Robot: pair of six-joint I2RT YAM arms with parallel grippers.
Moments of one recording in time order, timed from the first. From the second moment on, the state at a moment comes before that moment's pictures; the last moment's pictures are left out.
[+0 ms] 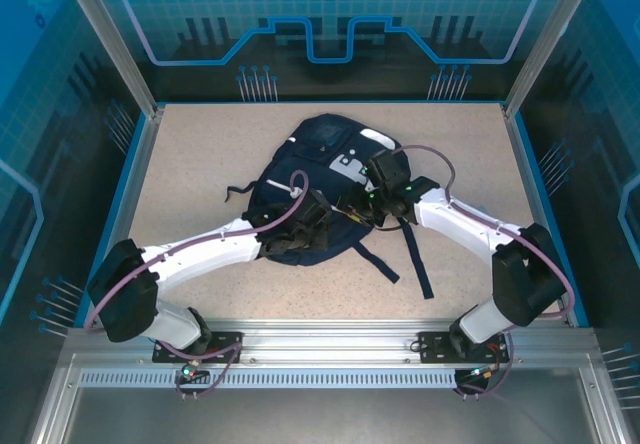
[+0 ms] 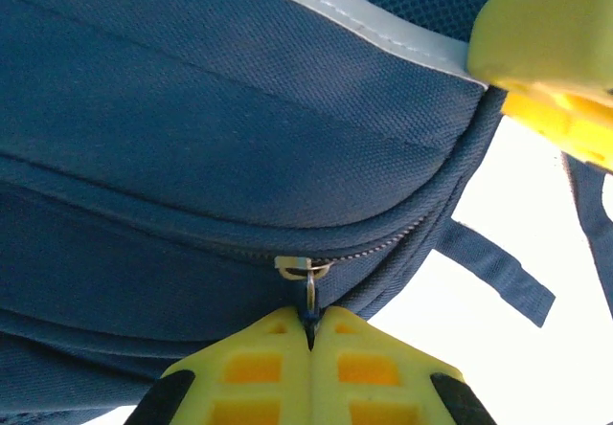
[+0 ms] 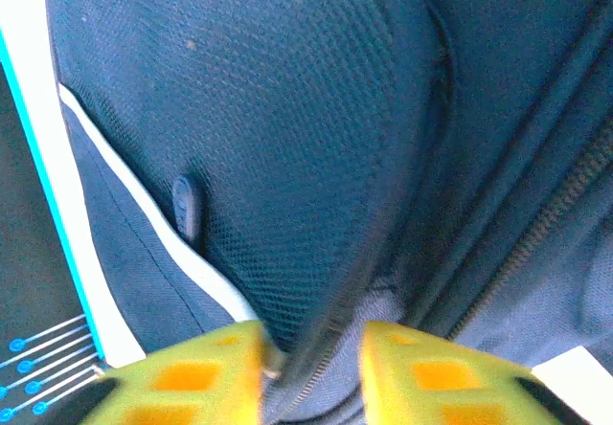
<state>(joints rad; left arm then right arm) -0.85 1.45 1.01 -0.55 -0.13 -0.79 0.58 1.54 1.09 -0.49 -0.27 1.01</state>
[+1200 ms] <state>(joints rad) -0.60 1.24 0.76 -0.29 0.09 -0.56 0.39 1.76 1.42 -0.65 -0.11 0.50</state>
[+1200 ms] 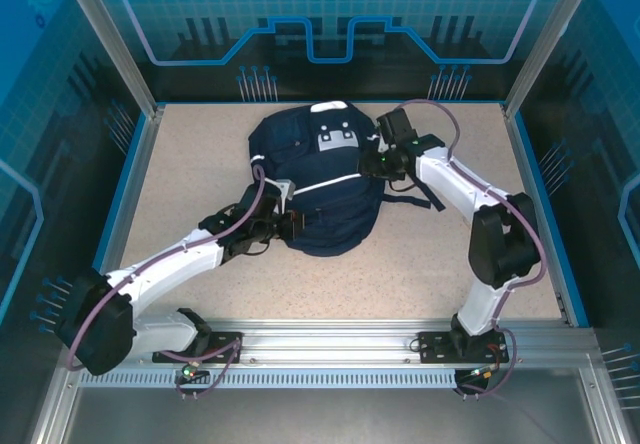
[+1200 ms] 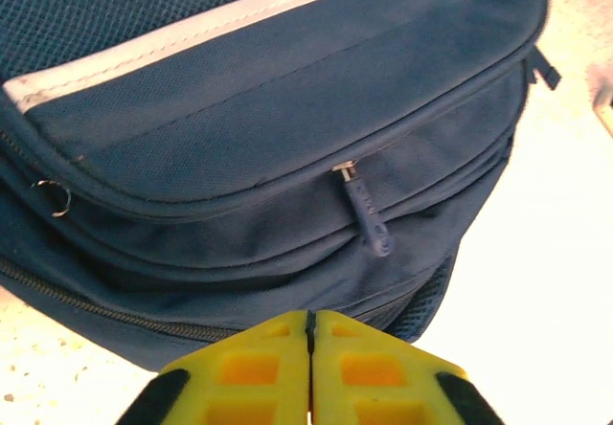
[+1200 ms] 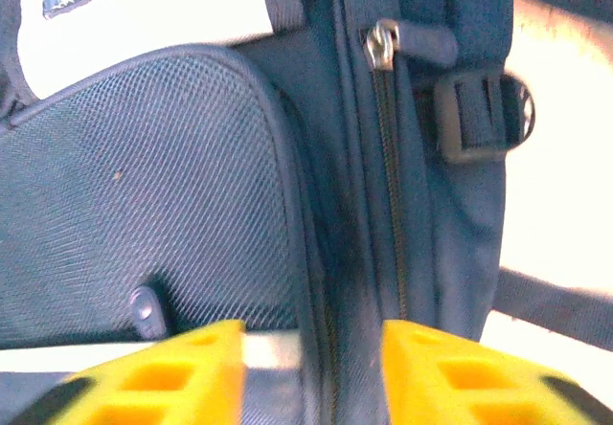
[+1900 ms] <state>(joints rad) -0.69 1.51 0.96 -0.31 0.05 -0.82 0.44 1.58 1.19 -0.56 -0.30 0.82</state>
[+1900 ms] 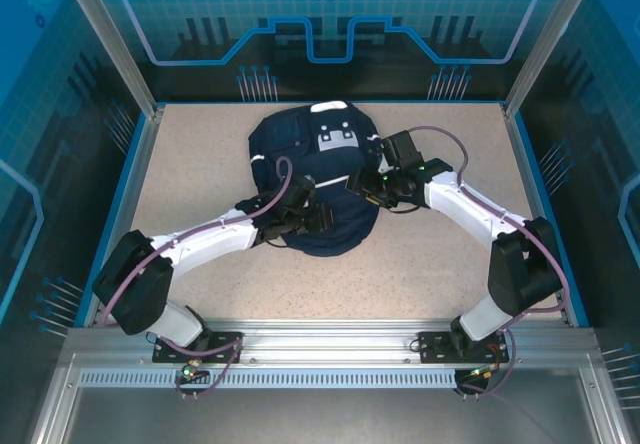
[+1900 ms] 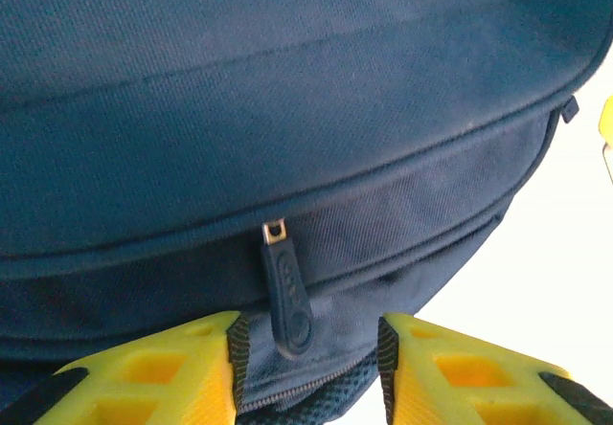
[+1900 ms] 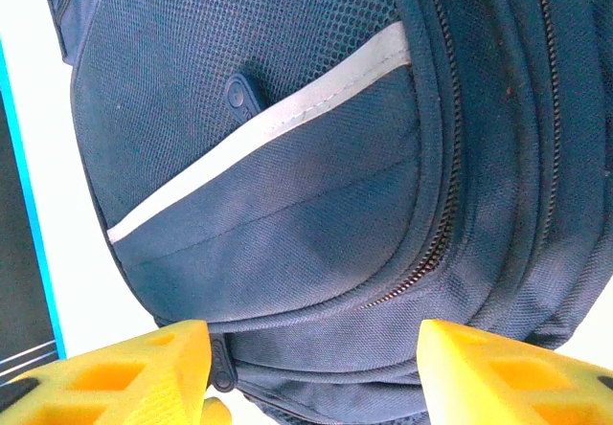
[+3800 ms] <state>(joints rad) -0.48 1.26 0.86 -0.60 -0.17 -0.73 0.35 1.45 1.19 -0.75 0.07 0.62</state>
